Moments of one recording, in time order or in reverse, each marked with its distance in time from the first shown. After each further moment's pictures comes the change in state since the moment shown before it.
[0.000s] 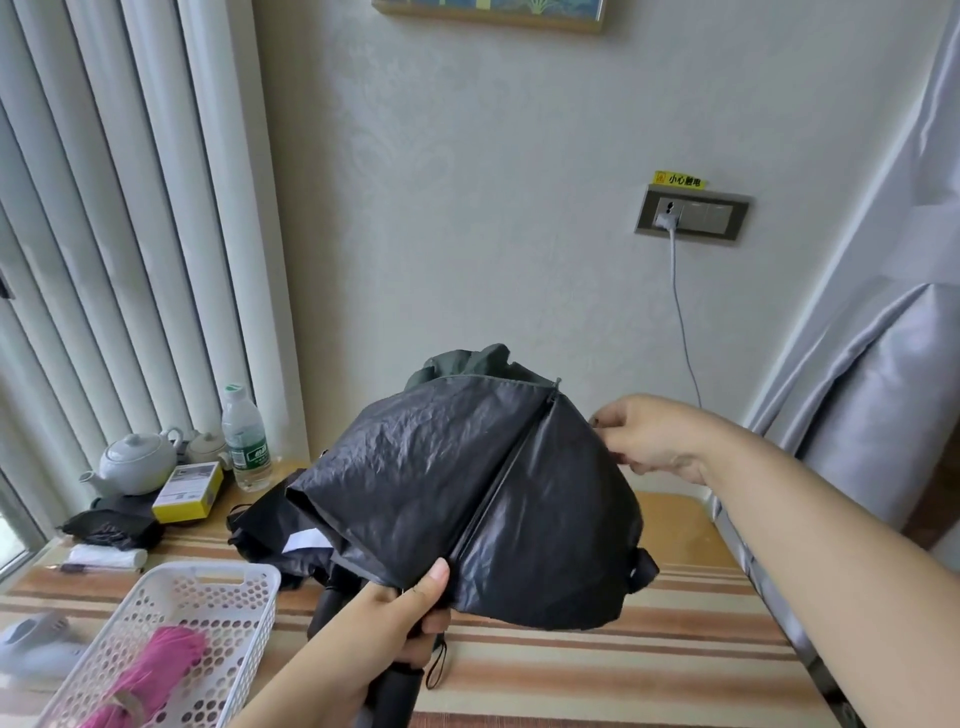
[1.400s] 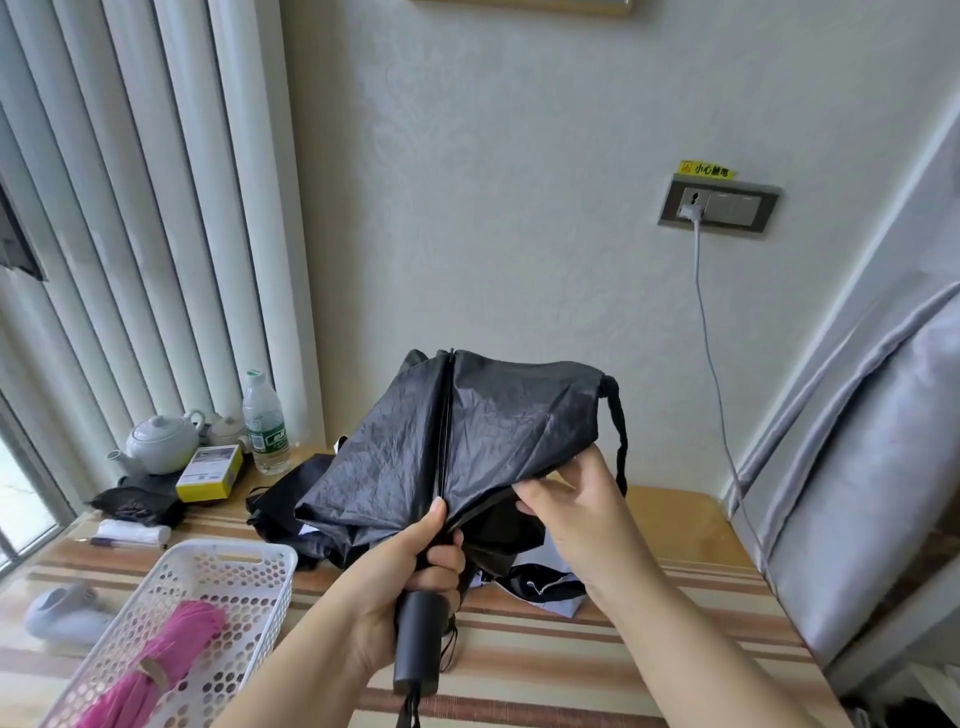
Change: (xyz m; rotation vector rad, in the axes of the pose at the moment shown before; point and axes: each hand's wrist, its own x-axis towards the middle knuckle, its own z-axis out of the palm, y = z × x) left_hand 0.012 0.021 0.004 -0.675 -0.029 -0.242; right_hand -0.023 0.005 0.120 0.721 0.277 -0.327
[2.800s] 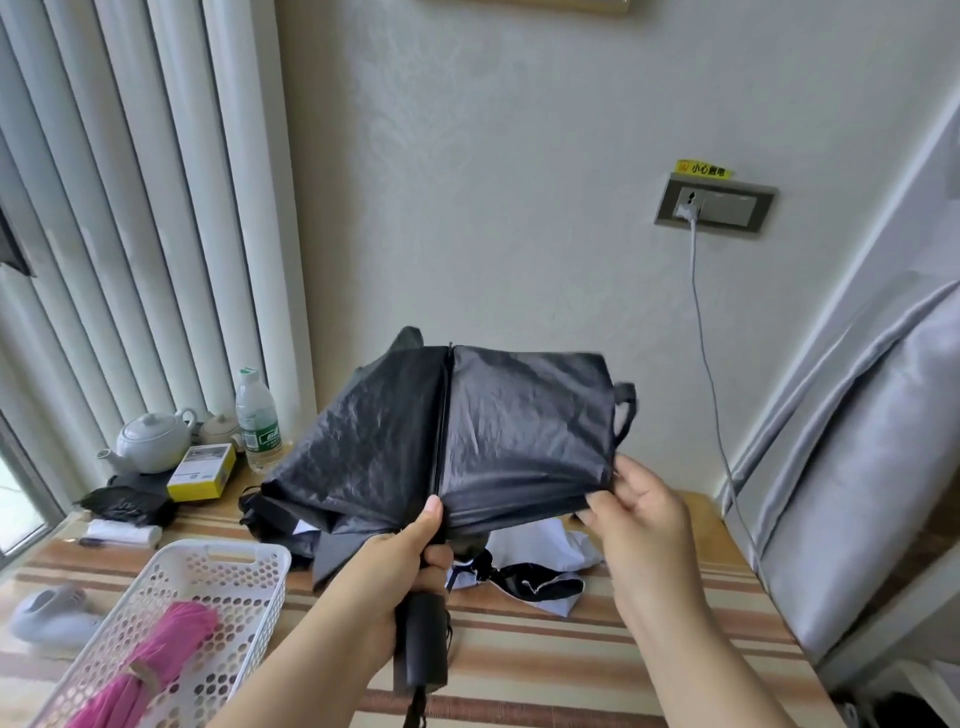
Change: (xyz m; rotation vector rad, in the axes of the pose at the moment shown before) left_hand 0.000 -0.004 0.001 0.375 0.232 0.241; right_hand -0.020 -0.006 -0.021 0.116 0.260 -0.013
